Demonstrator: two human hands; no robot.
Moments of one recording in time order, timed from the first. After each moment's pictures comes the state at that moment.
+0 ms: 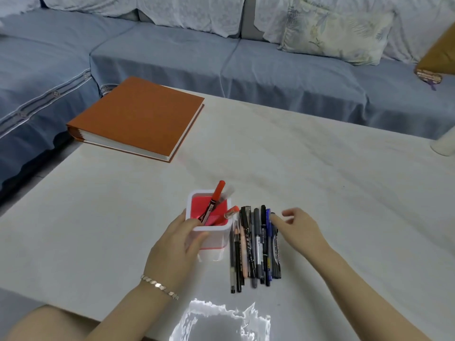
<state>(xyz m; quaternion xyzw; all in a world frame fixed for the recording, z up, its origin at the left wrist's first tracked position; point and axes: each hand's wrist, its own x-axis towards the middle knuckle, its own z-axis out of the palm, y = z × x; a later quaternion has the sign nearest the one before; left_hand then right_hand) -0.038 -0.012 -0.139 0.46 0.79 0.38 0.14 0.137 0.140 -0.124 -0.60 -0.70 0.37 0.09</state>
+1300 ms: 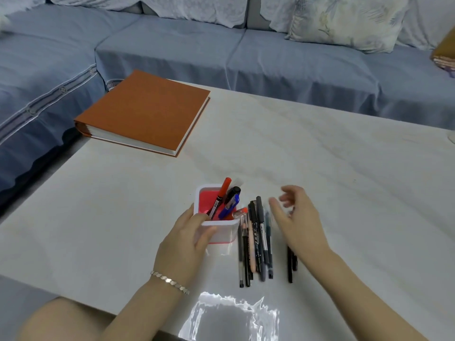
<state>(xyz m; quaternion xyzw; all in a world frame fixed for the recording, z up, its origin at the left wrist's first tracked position) -0.037 -0.011 -0.140 0.45 0.80 0.37 0.14 0.119 0.121 -0.120 -0.51 -0.74 0.35 0.26</state>
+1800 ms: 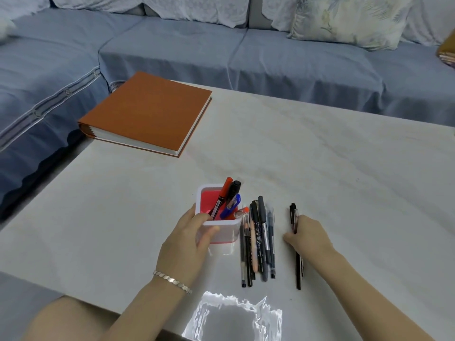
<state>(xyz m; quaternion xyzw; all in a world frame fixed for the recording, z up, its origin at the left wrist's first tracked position) -0.034 -0.011 -0.135 0.44 0.81 0.36 0.15 0.142 0.144 -0.166 -0.60 -0.75 0.28 -0.02</state>
